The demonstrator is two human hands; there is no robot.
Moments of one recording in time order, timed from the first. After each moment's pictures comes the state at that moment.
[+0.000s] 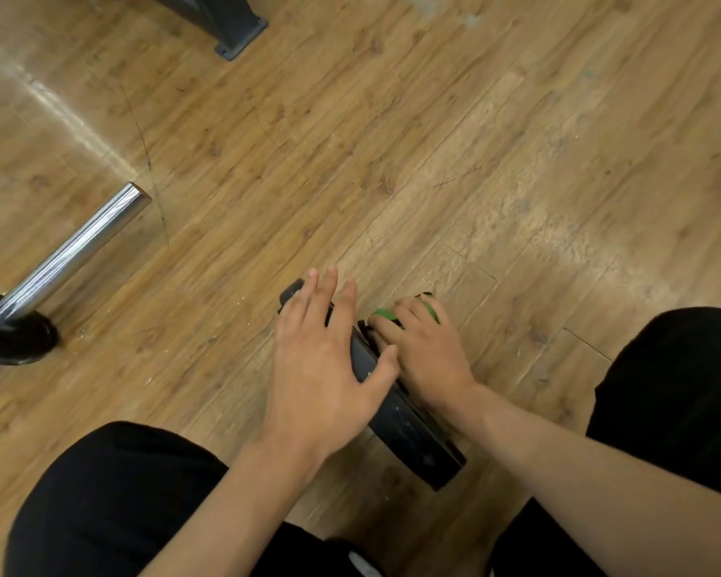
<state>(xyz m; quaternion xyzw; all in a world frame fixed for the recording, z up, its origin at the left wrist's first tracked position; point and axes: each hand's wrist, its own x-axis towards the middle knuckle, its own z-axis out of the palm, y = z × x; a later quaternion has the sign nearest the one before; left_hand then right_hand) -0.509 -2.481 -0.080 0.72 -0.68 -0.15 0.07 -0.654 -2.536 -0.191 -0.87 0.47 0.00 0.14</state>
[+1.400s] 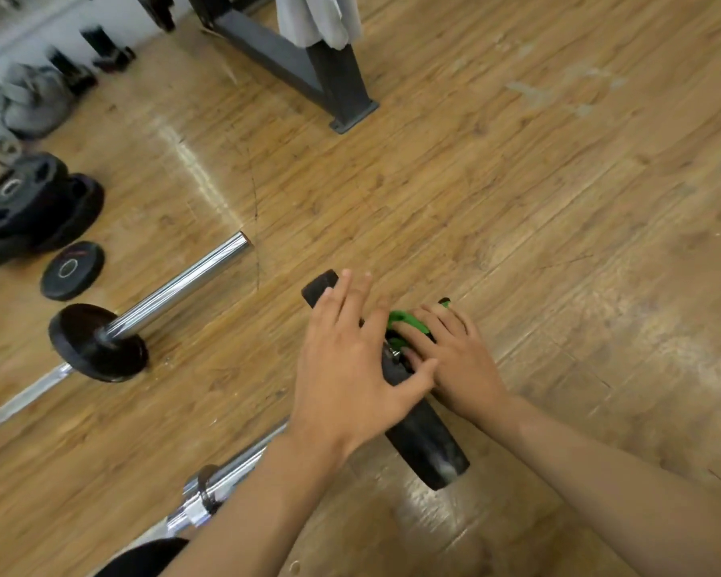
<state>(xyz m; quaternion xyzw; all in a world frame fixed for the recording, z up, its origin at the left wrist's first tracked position) -0.434 -2.547 -0.084 0.73 -0.67 -0.02 0.07 -0.569 -2.632 -0.244 -0.90 0.36 -0.24 0.07</state>
